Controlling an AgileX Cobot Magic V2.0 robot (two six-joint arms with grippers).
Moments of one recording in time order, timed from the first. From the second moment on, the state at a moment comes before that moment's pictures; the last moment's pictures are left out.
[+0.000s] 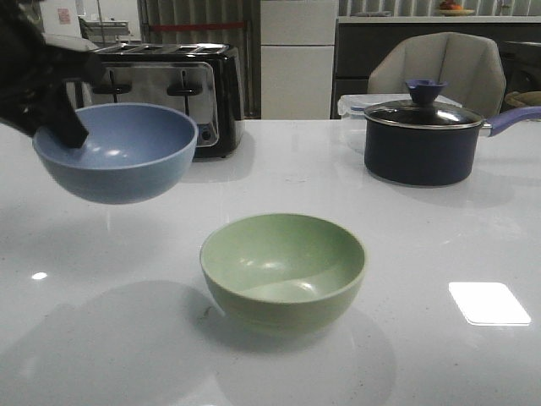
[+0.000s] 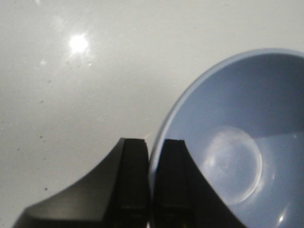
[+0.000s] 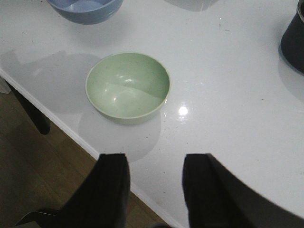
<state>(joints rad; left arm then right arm) -0.31 1.56 -1.11 -0.18 0.58 0.09 0.44 0.53 -0.60 0.24 0.72 -0.26</state>
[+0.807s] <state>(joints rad) -0.63 1.72 -1.26 -0.22 0.69 0.13 0.44 0.53 -0.60 0.24 0.72 -0.27</state>
